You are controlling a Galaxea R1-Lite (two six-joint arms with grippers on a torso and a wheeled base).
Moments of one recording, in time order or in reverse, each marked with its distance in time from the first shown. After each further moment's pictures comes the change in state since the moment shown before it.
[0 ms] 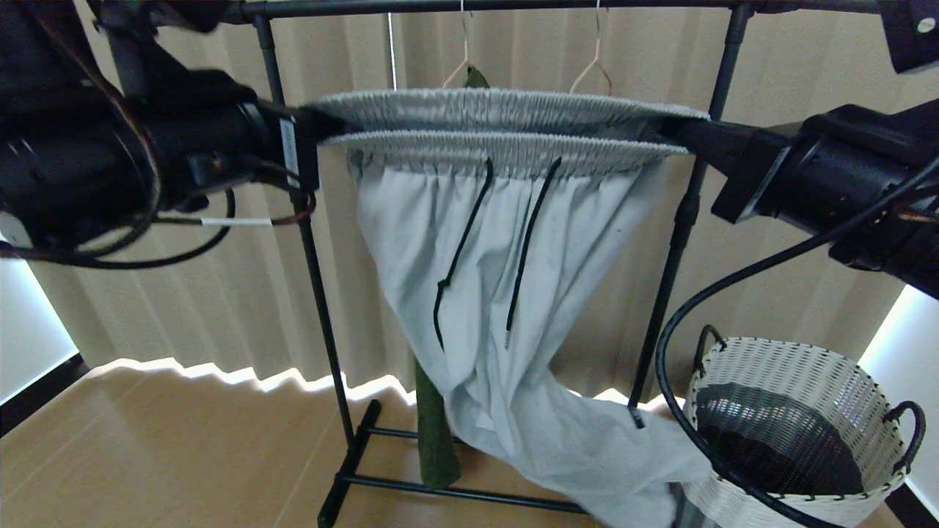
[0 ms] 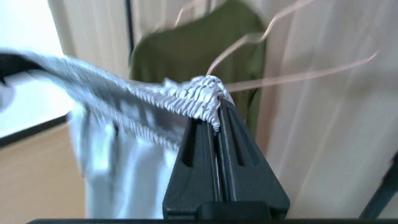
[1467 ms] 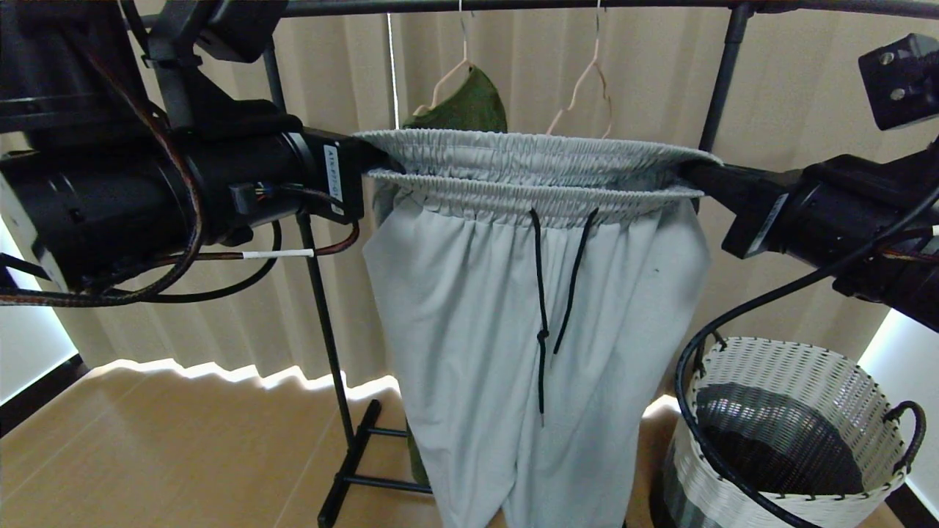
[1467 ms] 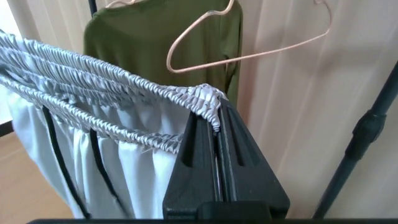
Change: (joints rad) left arm -0.114 0.010 0.072 -0.029 0.004 -0.129; right arm -0.075 -0.017 0.111 -0.014 -0.004 0.006
